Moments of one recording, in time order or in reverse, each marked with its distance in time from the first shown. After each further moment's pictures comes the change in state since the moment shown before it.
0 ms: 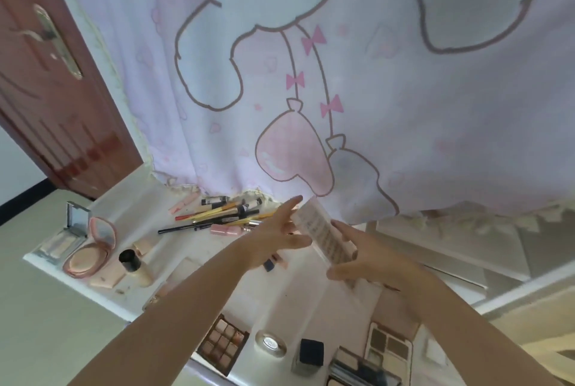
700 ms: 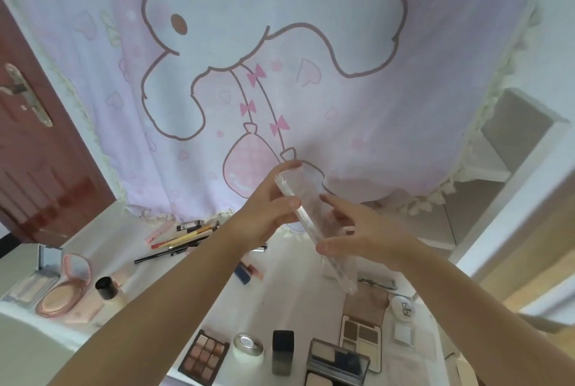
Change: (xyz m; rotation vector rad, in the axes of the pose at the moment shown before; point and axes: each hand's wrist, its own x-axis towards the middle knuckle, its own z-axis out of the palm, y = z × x) left_hand -0.027 0.076 0.061 -0.149 -0.065 0.404; right_hand -0.094 -0.037 -0.016 0.146 0.248 -0.202
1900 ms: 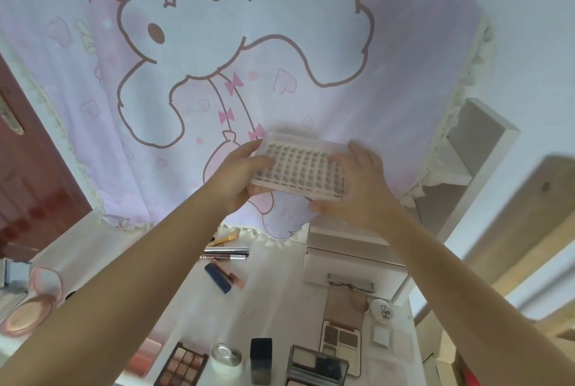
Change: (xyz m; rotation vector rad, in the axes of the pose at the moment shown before) left_hand 0.036 0.042 0.004 -0.047 0.273 -0.107; right_hand 0.018 0.004 -0.043 -0.588 0.504 -0.058
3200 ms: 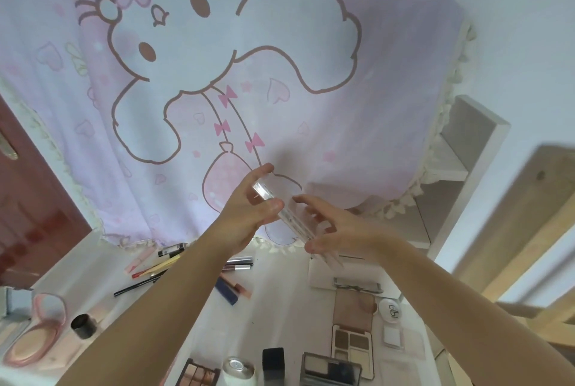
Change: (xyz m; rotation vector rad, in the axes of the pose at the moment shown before) left_hand -0.013 -0.039 -0.014 0.093 -0.176 0.171; right_hand -0.017 -0.005 0.024 0.512 -0.511 0.063
